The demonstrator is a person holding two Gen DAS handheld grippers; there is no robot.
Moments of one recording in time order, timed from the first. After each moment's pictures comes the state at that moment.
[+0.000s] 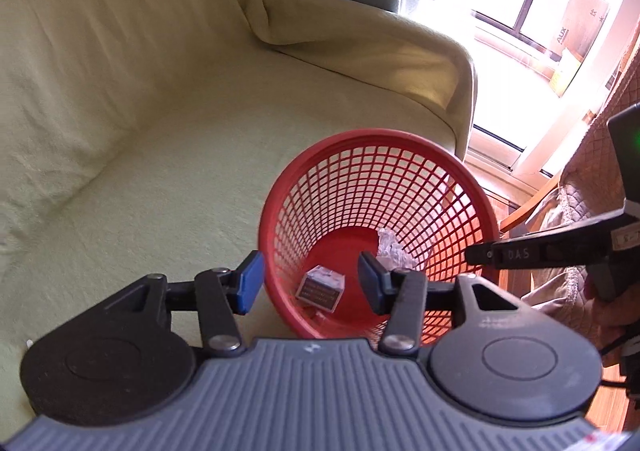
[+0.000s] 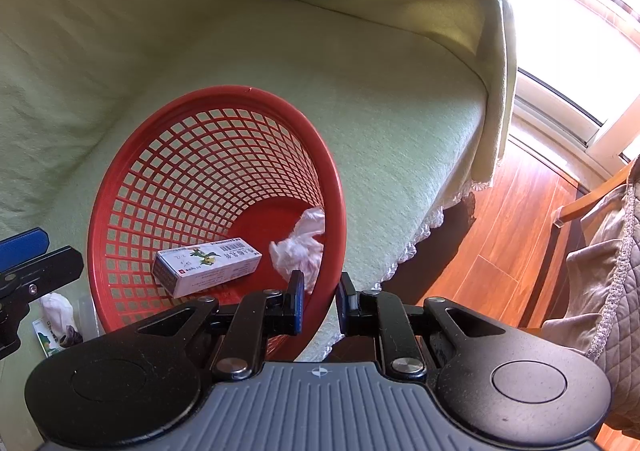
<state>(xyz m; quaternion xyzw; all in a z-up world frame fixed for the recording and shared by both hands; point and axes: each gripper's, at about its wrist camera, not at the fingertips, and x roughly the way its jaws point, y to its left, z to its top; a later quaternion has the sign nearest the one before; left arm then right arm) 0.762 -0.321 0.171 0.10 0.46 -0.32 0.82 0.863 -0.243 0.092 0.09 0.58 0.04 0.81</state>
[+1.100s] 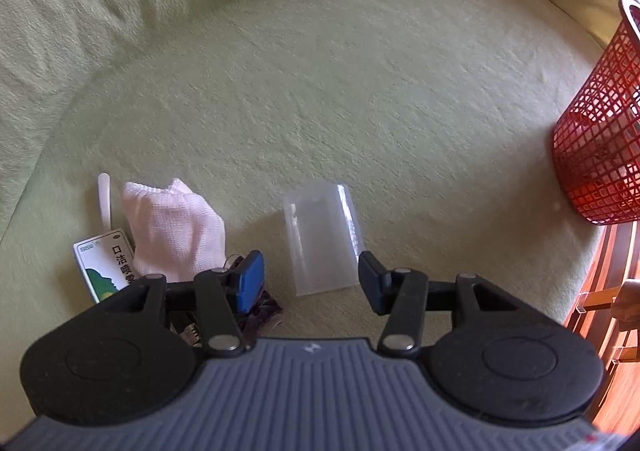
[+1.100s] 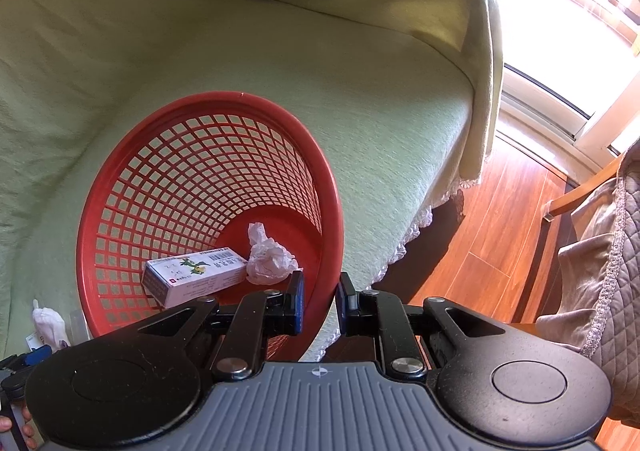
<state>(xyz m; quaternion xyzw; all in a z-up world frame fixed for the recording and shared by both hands) 0.816 -0.133 -0.007 0.09 0.57 -0.16 0.80 0.868 -0.245 0.091 0.09 0.58 0.01 0.81</state>
